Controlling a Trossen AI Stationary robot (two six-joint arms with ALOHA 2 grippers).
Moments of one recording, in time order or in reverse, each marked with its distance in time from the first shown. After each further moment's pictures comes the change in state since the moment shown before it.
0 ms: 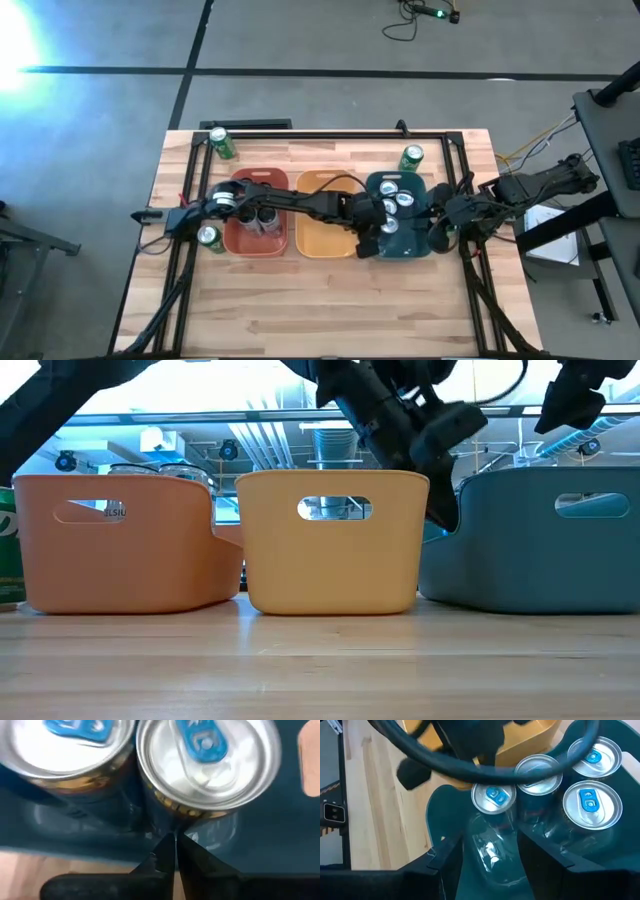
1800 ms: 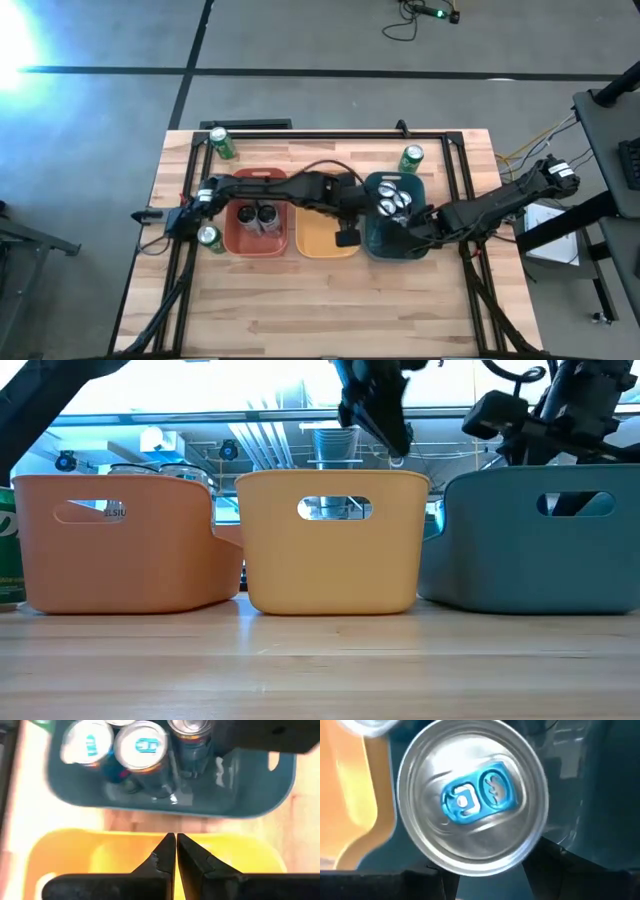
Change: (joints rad) left arm -0.026 -0.101 0.275 -0.514 -0.132 0.112; right arm -0.003 0.459 -0.068 0.160 -0.021 1.214
